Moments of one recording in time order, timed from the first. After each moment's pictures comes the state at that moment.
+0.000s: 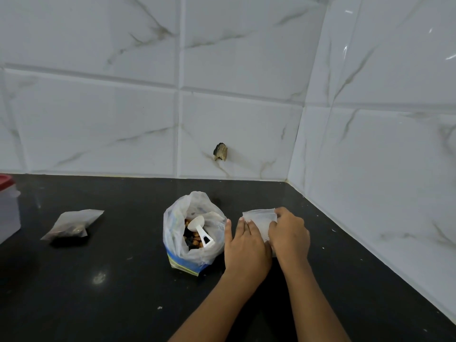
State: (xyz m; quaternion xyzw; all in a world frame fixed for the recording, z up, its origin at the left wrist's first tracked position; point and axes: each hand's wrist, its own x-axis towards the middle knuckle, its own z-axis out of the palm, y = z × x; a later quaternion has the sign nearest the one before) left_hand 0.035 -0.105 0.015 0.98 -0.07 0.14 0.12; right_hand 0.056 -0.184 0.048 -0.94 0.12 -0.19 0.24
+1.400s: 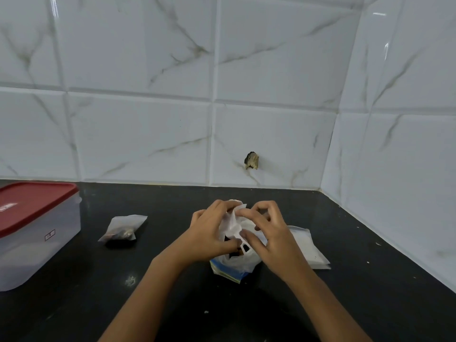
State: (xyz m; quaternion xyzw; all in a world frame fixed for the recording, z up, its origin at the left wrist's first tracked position) left_hand 0.016 0.049 0.058 0.92 -0.19 0.14 0.31; right_hand 0.045 -0.121 0.034 -0.82 -0.37 -0.30 0.32
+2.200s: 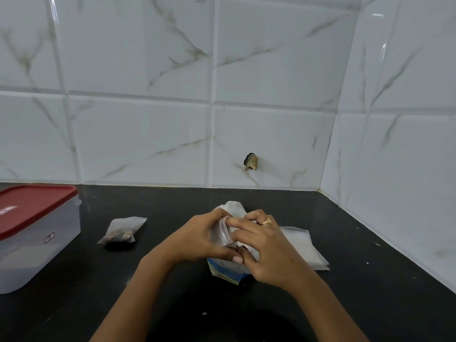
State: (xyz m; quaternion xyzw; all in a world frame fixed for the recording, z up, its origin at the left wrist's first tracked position) left_hand 0.013 0.061 0.064 0.90 -0.19 0.05 0.39; right_hand 0.031 -0.122 0.045 -0.81 -0.47 -0.30 0.17
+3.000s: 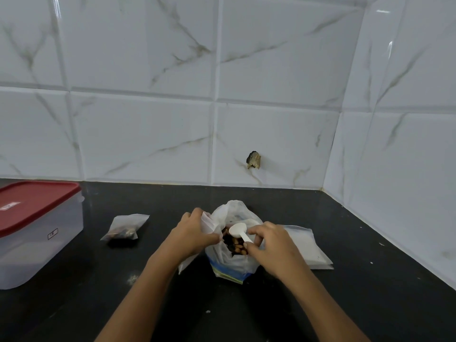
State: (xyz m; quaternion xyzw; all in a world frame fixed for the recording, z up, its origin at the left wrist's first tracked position) left_hand 0.026 0.068 0.049 0.94 0.06 0.06 0.34; right_hand 0.037 -0.113 0.040 -0.94 -0.20 -0.15 0.24
